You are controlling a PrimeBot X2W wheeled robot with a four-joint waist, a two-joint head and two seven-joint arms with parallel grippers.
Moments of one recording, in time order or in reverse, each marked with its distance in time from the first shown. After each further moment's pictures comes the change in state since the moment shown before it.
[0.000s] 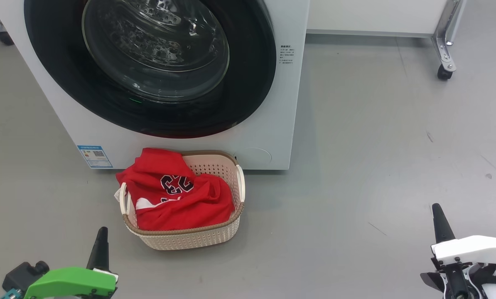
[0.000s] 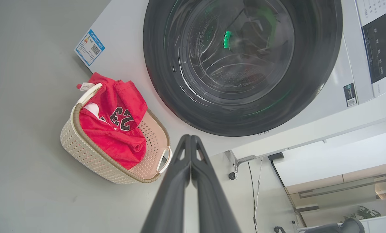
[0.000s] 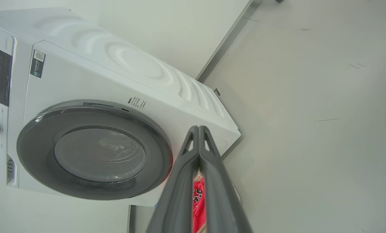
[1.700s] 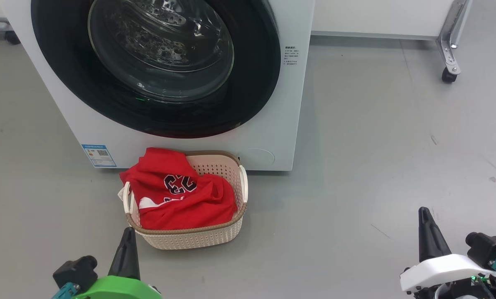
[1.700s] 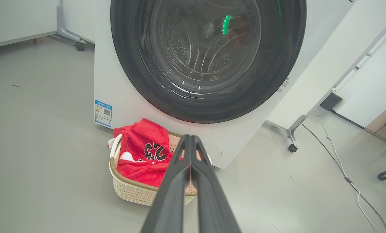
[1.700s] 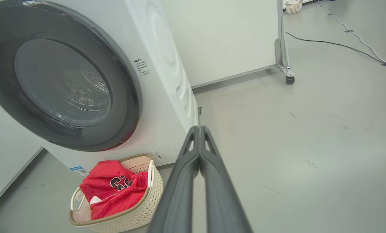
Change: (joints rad) left arm 0.023 -0.012 -0.147 -0.004 0.569 0.085 -0.169; right arm 0.073 -0.052 0.161 -0.070 -0.580 -0.079 -0.168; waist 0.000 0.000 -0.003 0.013
